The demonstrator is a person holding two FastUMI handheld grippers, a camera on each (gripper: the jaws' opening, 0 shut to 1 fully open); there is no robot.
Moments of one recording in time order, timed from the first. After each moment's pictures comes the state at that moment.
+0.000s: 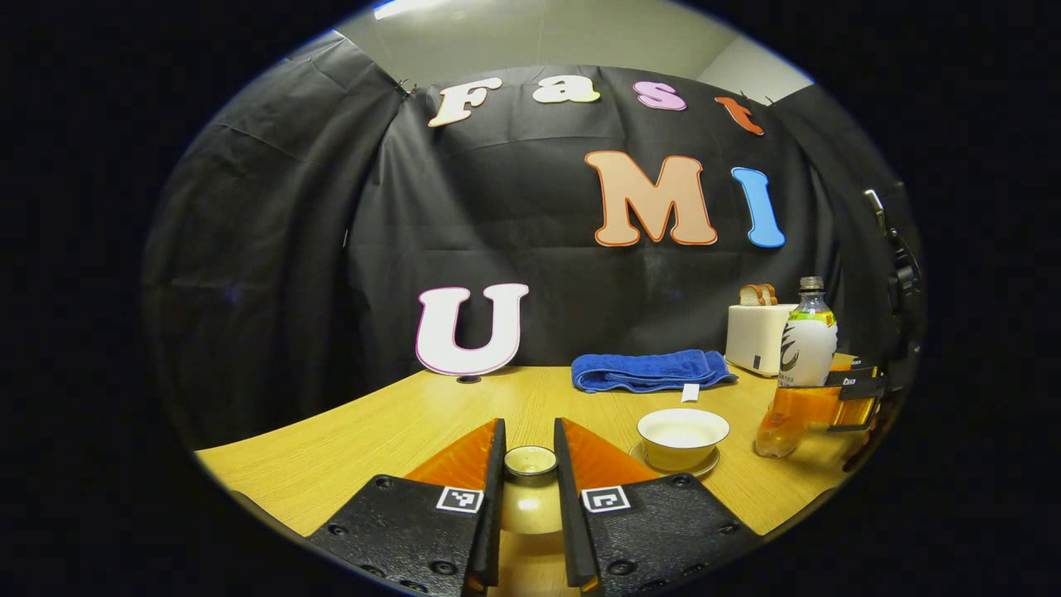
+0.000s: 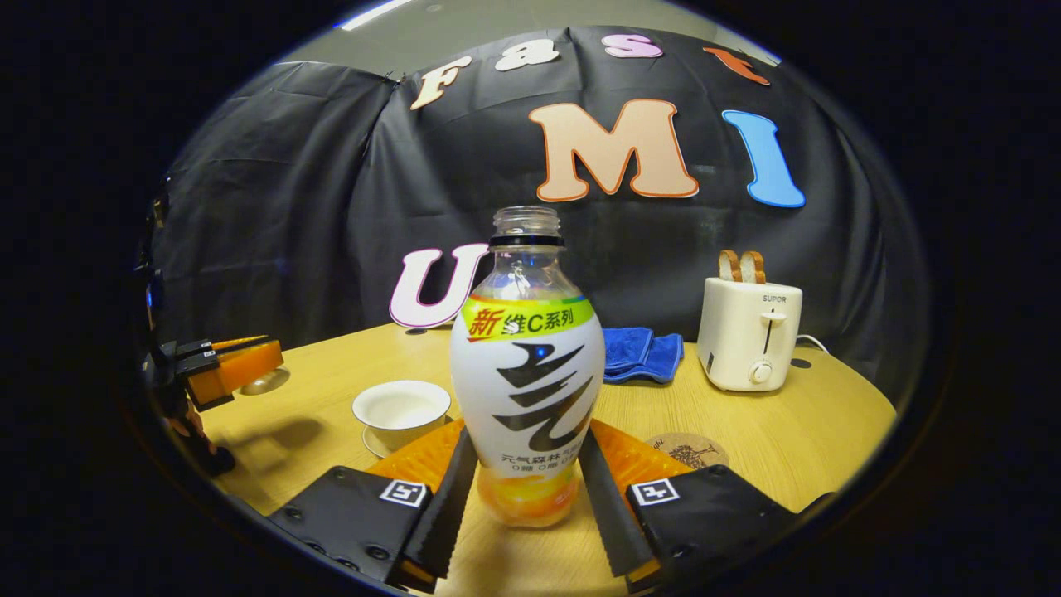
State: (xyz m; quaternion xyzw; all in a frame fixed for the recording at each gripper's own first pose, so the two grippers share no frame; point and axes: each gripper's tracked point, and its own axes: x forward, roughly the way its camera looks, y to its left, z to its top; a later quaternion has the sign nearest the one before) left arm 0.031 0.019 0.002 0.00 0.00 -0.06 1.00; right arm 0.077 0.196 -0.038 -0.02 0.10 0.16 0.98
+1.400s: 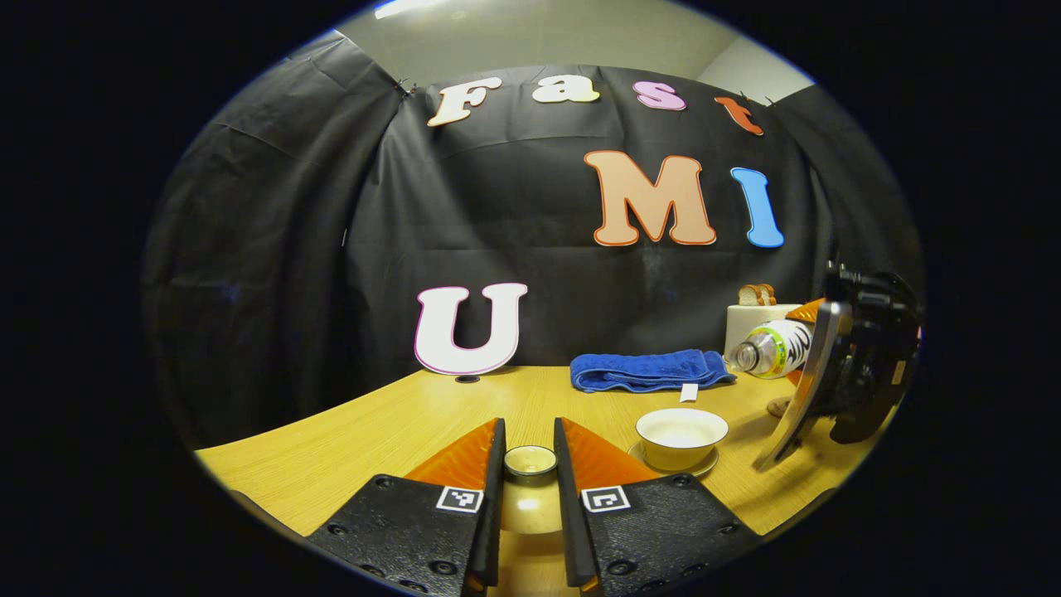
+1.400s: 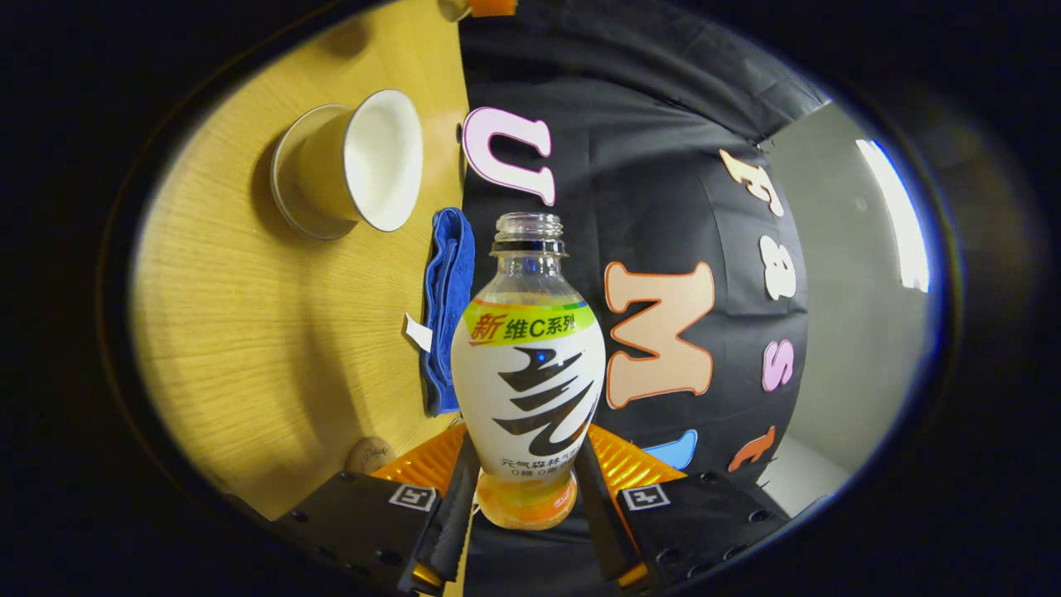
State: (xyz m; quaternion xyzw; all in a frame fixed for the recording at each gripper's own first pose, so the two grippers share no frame) left arm 0.033 0.018 -0.001 0.00 0.00 -0.06 1.00; right arm 0.112 0.187 0.024 -0.73 -0.08 0.00 0.67
